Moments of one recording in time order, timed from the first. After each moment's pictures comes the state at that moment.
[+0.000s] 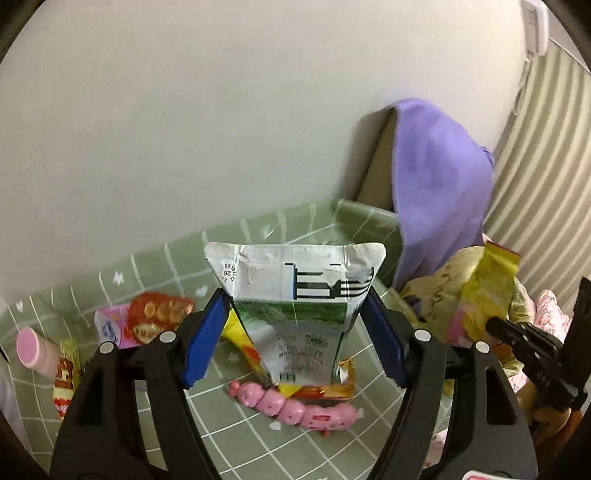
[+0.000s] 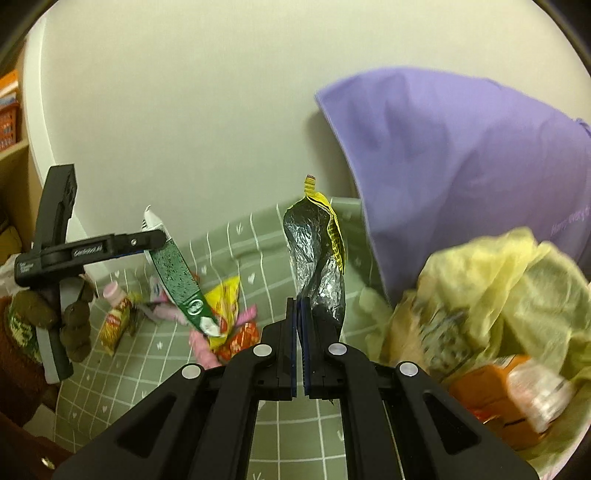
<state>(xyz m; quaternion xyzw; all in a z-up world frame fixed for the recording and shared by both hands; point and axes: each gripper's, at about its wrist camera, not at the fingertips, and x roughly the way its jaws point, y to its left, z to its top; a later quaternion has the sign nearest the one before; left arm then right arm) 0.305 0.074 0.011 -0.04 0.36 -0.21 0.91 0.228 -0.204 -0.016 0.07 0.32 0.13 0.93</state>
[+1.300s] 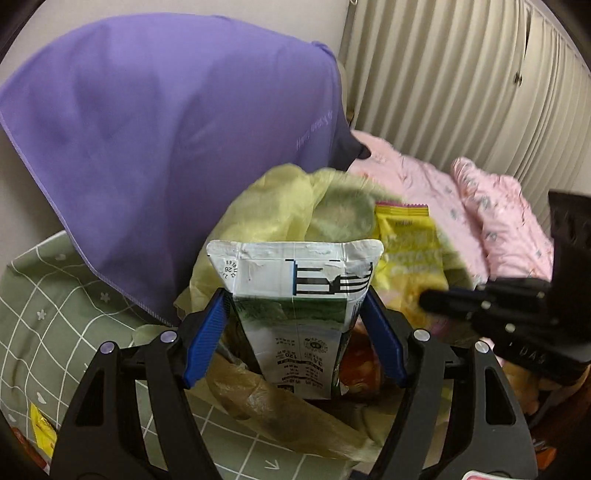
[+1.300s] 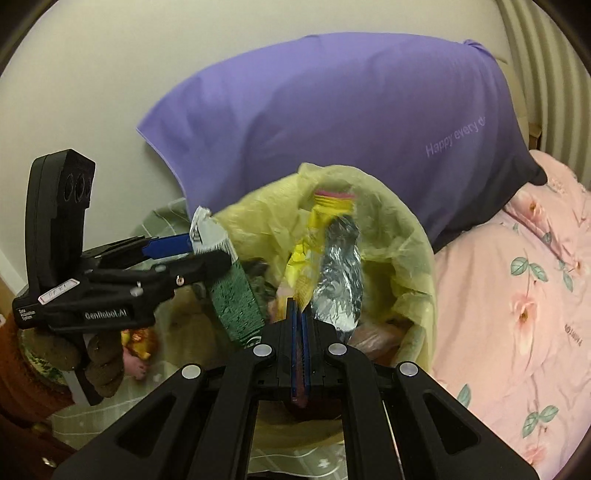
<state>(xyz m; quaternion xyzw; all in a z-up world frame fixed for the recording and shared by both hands) 0.298 -0.229 -0.045 0.13 0.37 -0.46 0.79 0.189 -0.373 -0.042 0.17 0.37 -0.03 0.91</state>
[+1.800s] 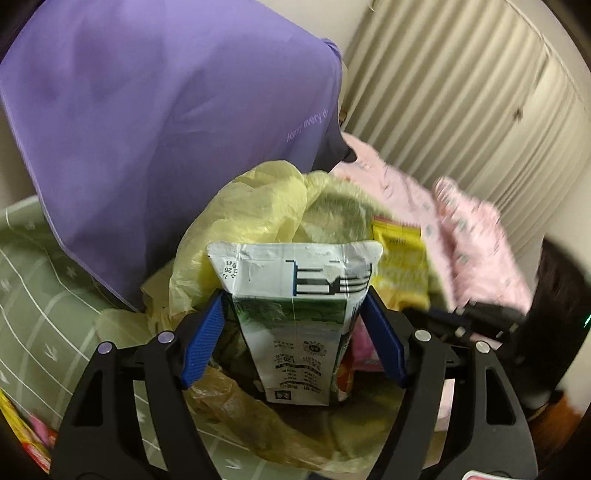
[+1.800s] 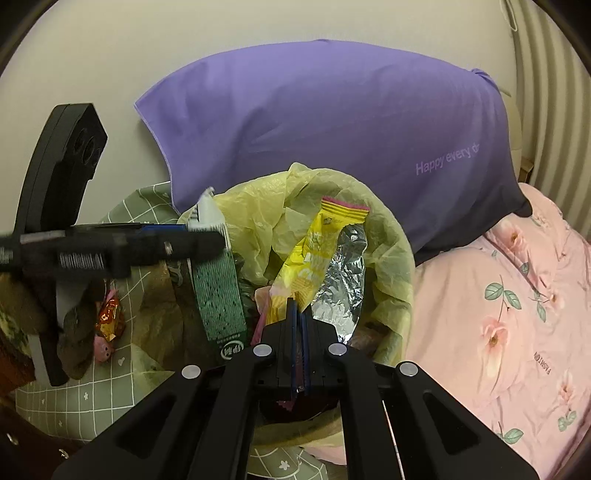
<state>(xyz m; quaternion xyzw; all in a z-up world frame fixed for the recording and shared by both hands) 0.319 -0.232 -0.041 0.04 0.43 -0.49 0.76 0.184 -0.363 -0.044 0.10 0.37 -0.05 0.92</state>
